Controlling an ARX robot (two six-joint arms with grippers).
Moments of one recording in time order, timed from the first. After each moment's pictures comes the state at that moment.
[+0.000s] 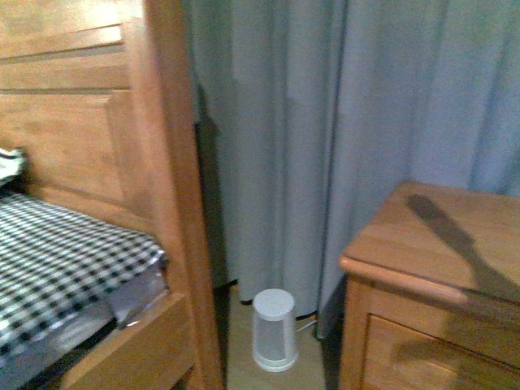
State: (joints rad) left arm 0.05 0.25 0.30 0.24 0.10 0.01; right arm 0.37 0.66 0.52 0.33 0.40 -0.10
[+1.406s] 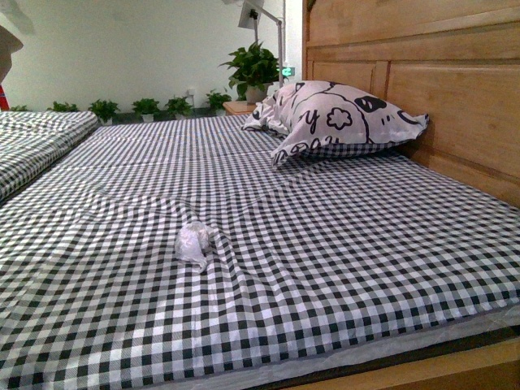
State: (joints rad) left arm 0.22 0.38 0.46 -0.43 0.22 0.04; right arm 0.37 0.66 0.52 0.33 0.40 -0.11
